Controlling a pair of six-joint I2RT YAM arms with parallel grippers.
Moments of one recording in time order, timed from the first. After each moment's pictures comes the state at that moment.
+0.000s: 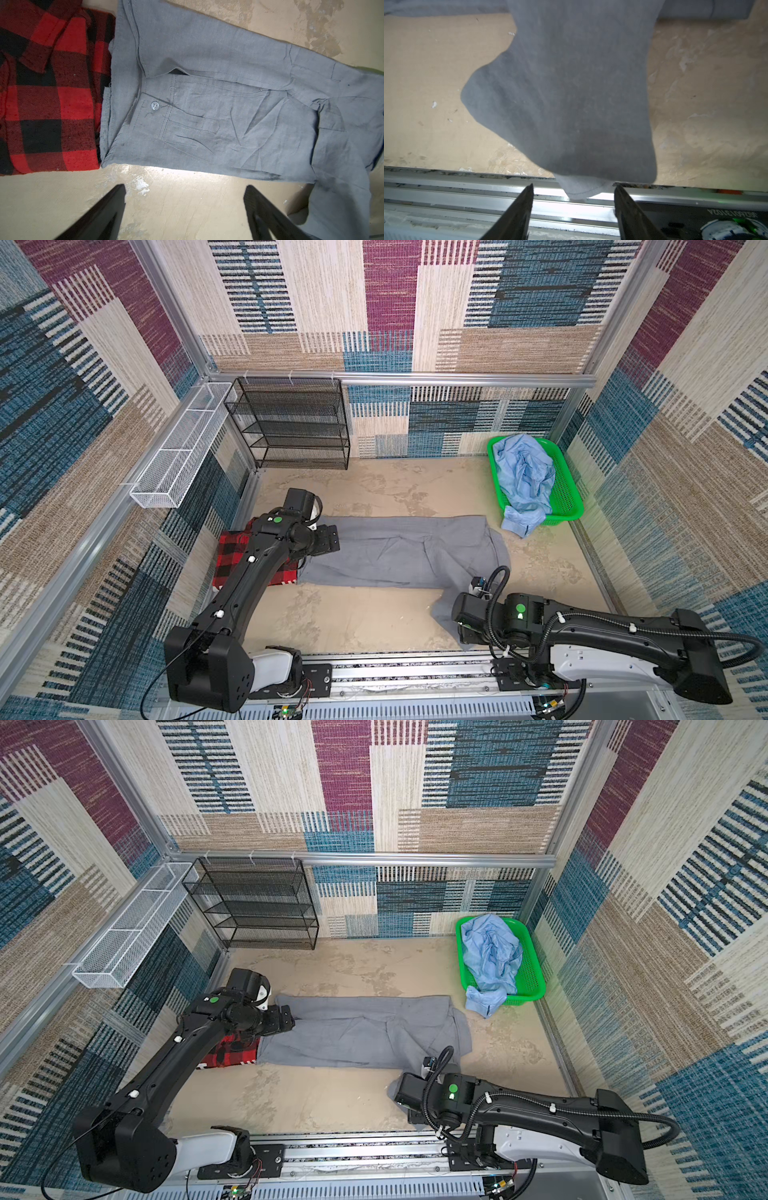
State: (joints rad) left arm -0.18 1.30 1.13 -0.98 0.09 -0.37; right arm 1.24 1.04 0.66 -1.00 0.17 1.25
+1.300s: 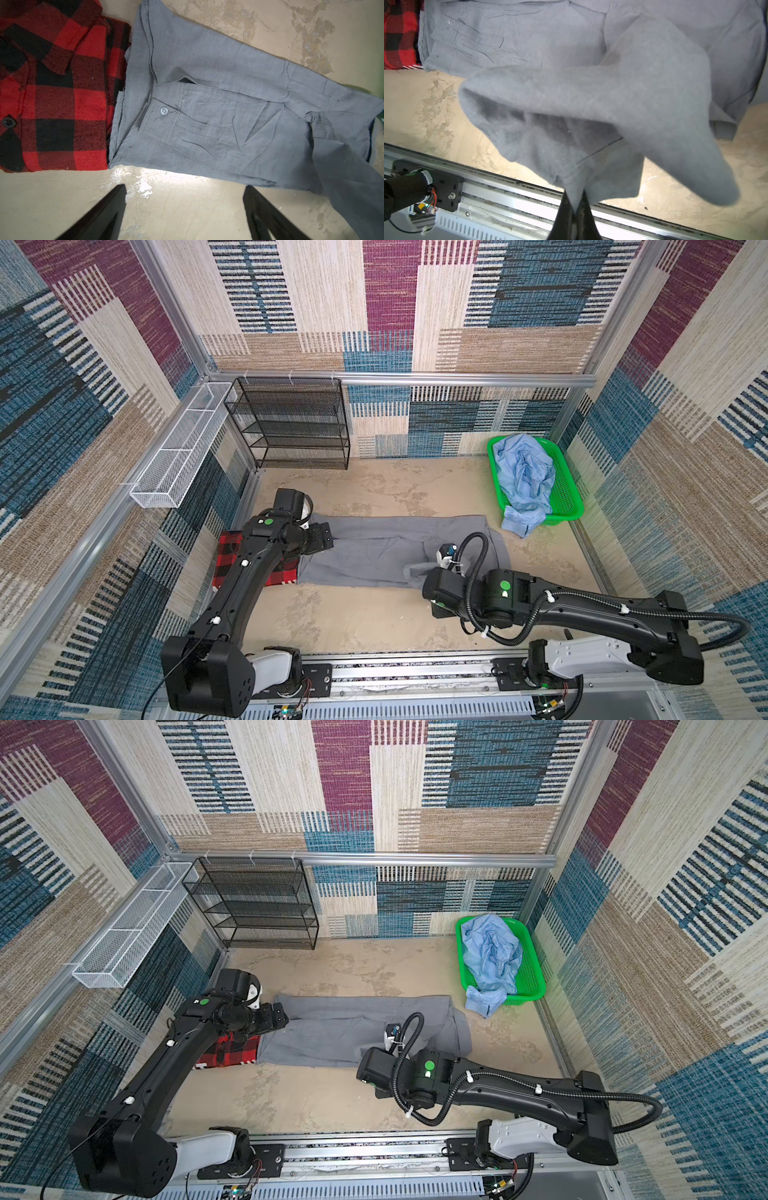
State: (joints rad) left arm -0.12 1.26 1.11 -0.97 0.11 -0.37; right arm 1.25 1.26 1.14 -1.04 0.37 1.02
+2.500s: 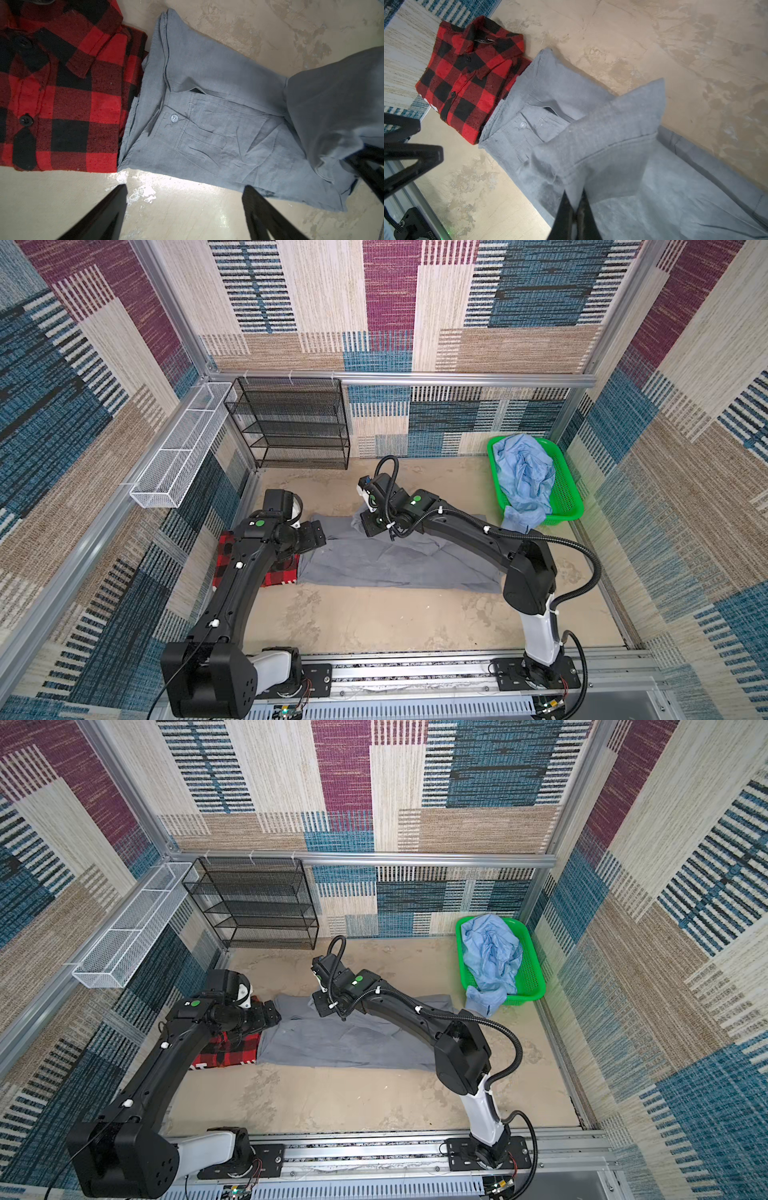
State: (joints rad) left arm -0.03 1.24 1.10 -0.95 0.14 -0.37; right arm 0.87 2.05 1.89 -0.70 -0.01 0.32
